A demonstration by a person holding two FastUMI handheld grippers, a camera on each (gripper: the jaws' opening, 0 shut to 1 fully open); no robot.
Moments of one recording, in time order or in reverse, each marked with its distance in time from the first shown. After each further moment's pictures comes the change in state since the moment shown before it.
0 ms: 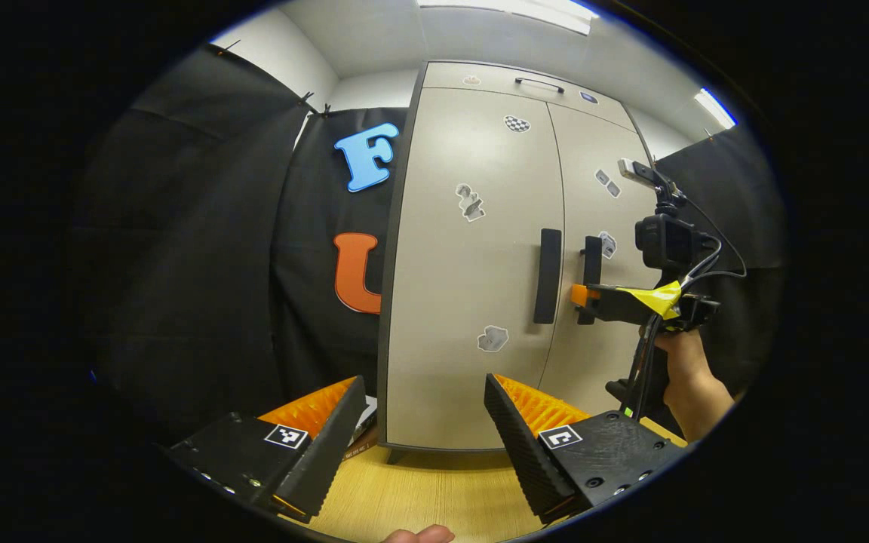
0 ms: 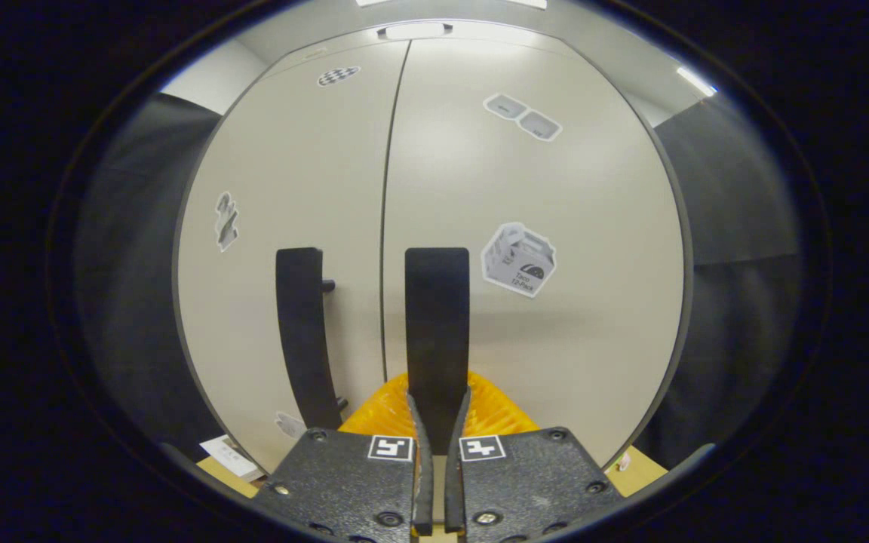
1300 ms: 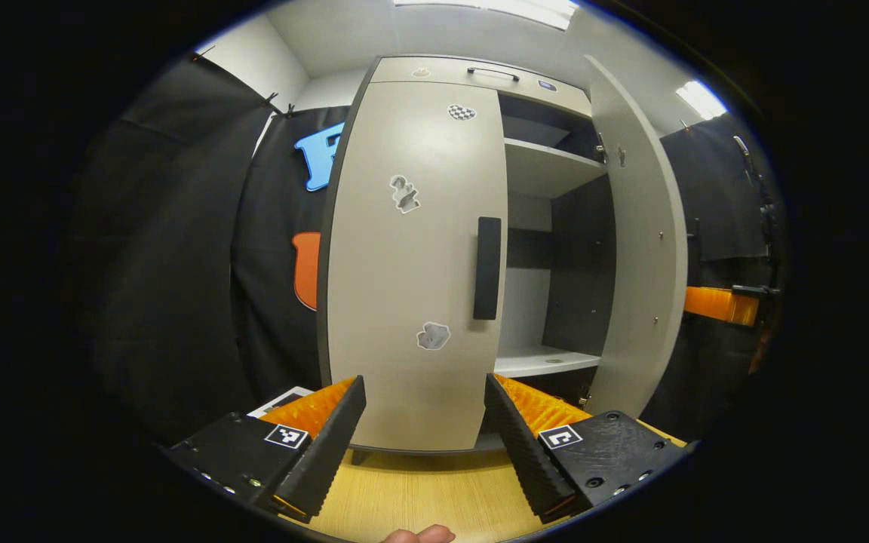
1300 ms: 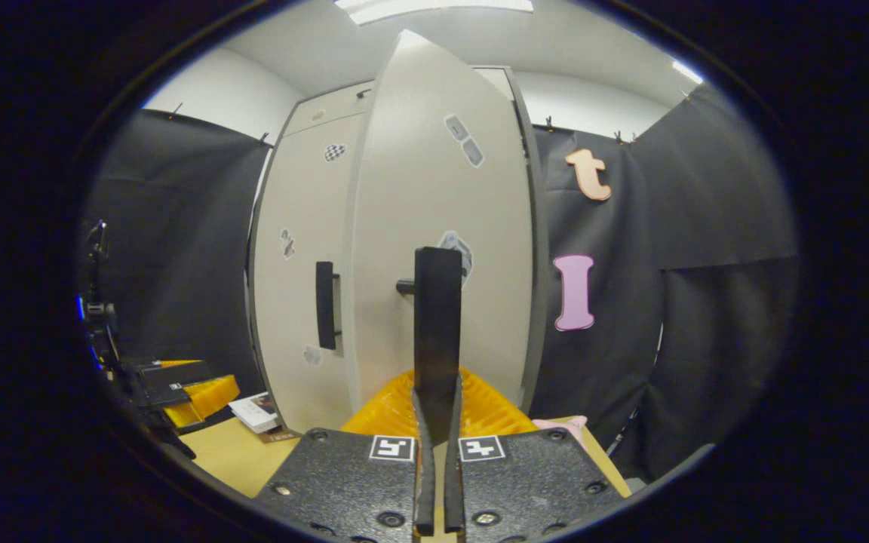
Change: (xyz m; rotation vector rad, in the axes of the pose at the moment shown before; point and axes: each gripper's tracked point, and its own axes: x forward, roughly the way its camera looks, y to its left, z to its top) left arm 0.018 -0.076 -0.009 0.035 0.002 -0.118; right arm -0.187 -0.128 -0.003 -0.037 -0.003 0.095
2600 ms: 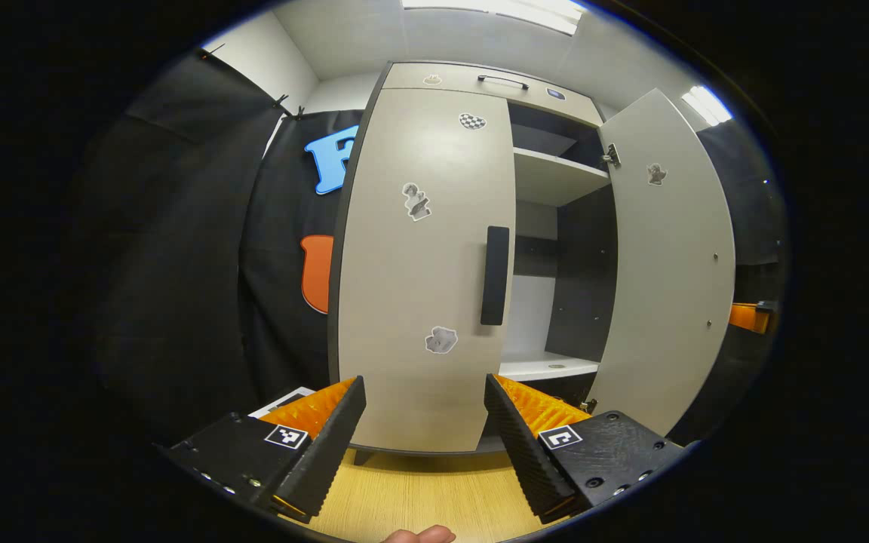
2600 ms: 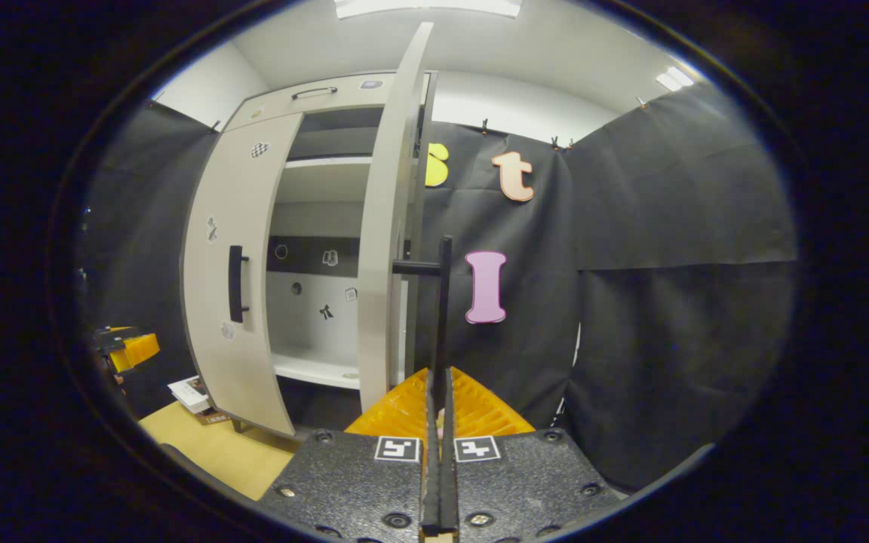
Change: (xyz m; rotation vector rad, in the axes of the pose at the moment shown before) left arm -0.014 0.014 -0.001 -0.026 -0.013 0.032; right arm -0.030 -0.035 -0.010 -0.019 0.022 -0.278
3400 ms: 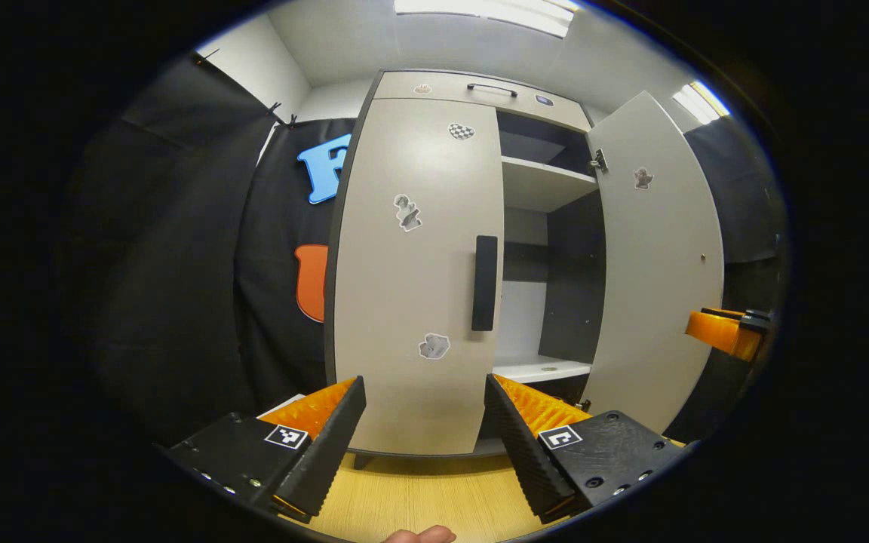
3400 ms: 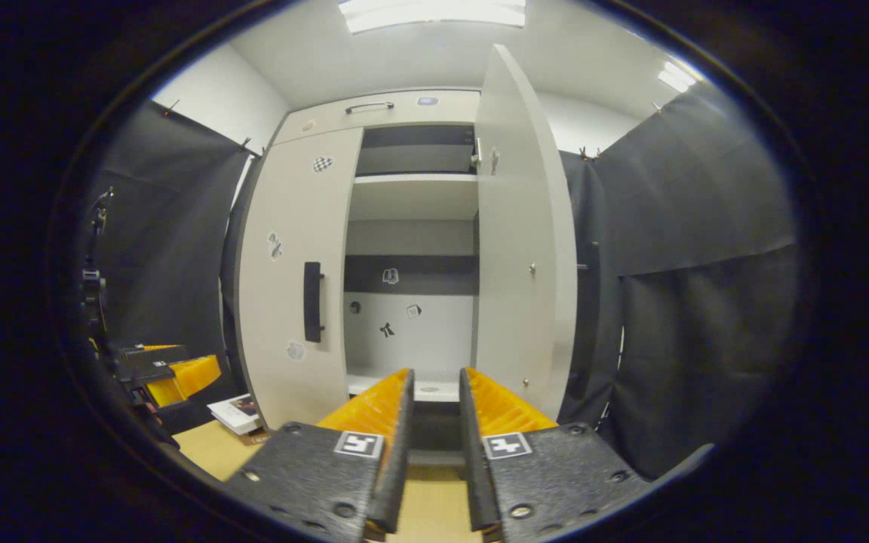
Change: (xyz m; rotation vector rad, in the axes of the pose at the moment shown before) left arm -0.009 -0.009 0.012 0.025 -0.037 -0.030; right arm 0.014 0.072 0.013 0.065 -0.096 0.157
